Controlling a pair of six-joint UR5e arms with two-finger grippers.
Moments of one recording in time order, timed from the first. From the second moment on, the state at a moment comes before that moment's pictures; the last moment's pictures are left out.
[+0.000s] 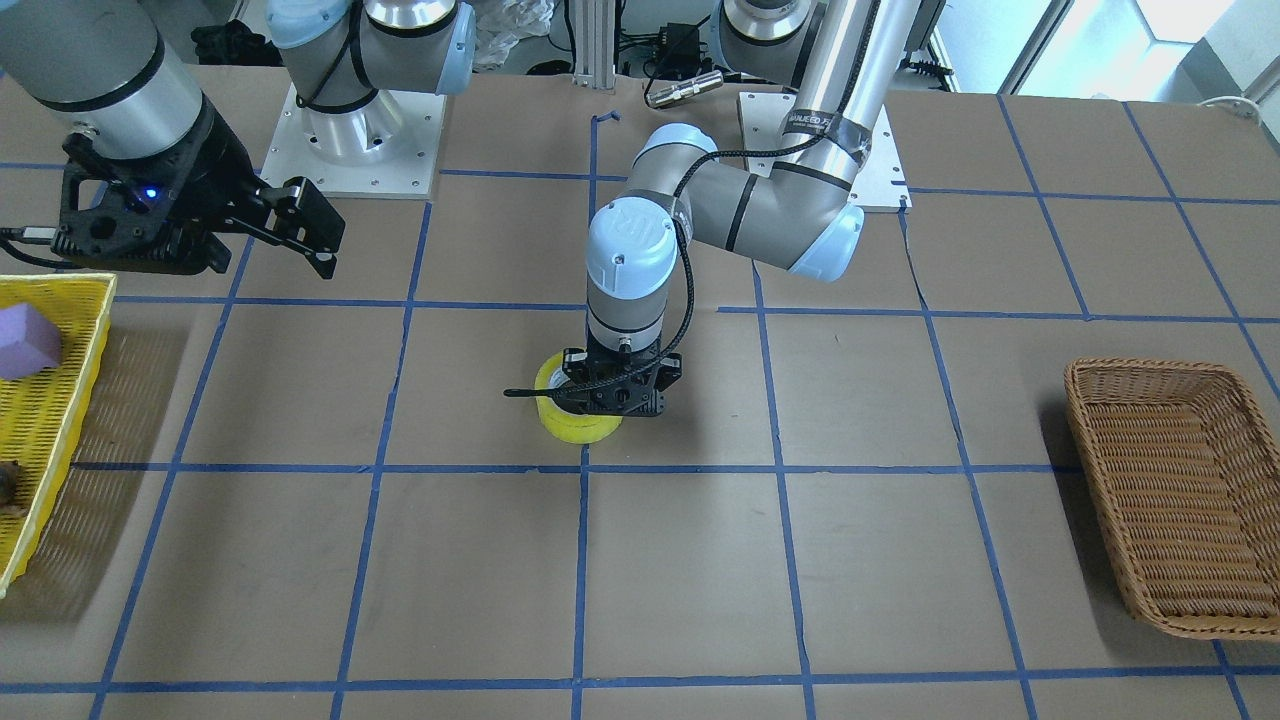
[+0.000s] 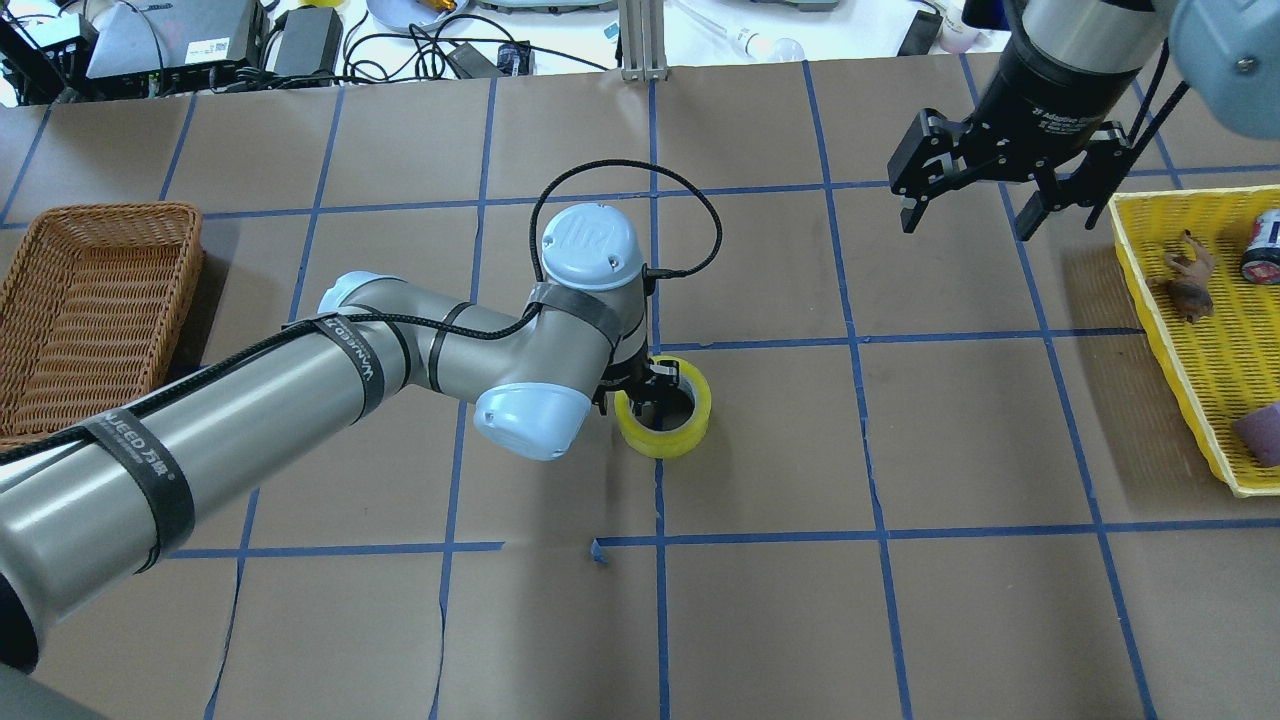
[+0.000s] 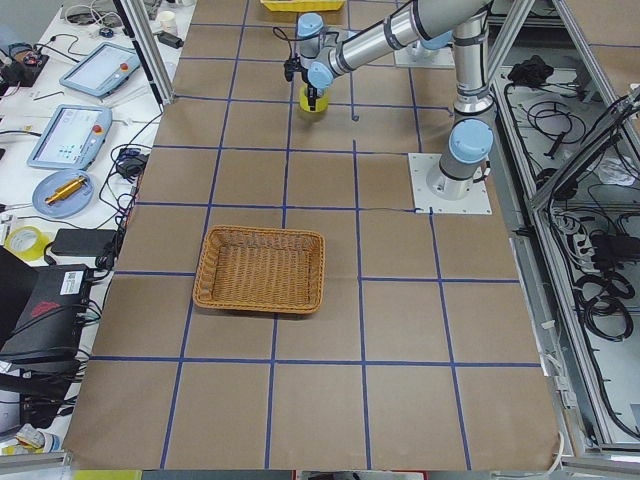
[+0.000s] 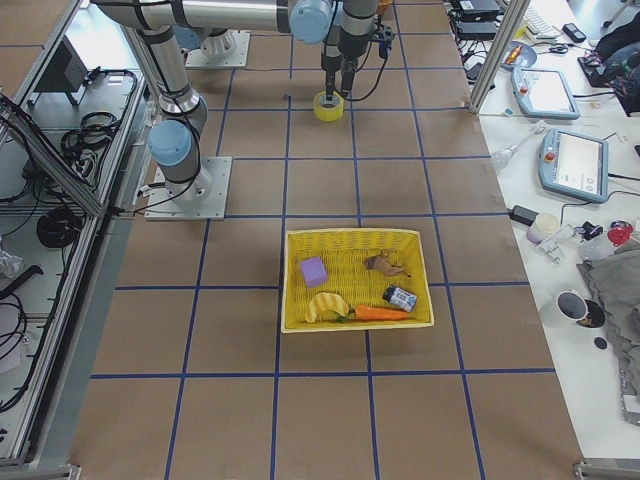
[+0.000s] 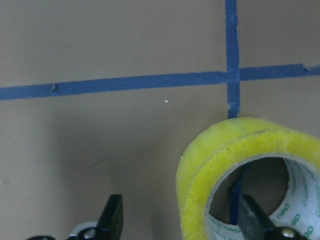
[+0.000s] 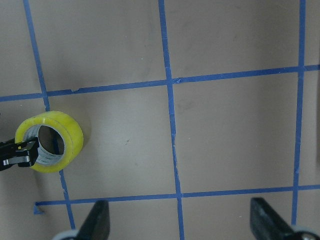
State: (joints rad) left arm -1.95 -1.99 -1.87 -0.89 1.56 -0.35; right arm 1.50 -1.53 1.54 -1.49 -1.51 0.02
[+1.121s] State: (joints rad) left arm -1.40 -1.82 -1.62 -1.30 1.58 0.37; right arm 1.50 -1.54 1.54 -1.49 -1.52 0.01
